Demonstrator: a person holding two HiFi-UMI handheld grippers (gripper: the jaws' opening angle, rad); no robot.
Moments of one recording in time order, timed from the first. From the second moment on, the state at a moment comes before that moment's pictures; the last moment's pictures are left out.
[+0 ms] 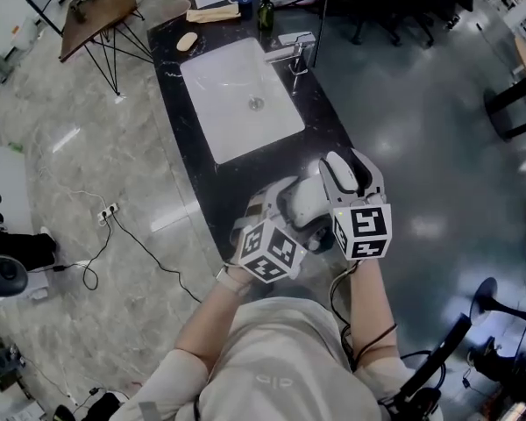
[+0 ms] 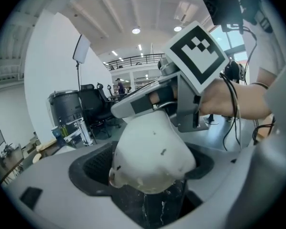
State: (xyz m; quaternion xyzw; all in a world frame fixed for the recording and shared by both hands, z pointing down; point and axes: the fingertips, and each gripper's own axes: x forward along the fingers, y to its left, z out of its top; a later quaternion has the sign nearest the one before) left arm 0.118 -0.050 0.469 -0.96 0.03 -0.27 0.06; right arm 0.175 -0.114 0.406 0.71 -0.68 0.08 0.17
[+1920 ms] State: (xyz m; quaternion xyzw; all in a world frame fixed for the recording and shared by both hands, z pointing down) left arm 0.277 0.127 0.360 -0.91 -0.22 -0.10 0.35; right arm 0.324 0.139 0.259 0.92 -0.37 -0.12 0.08
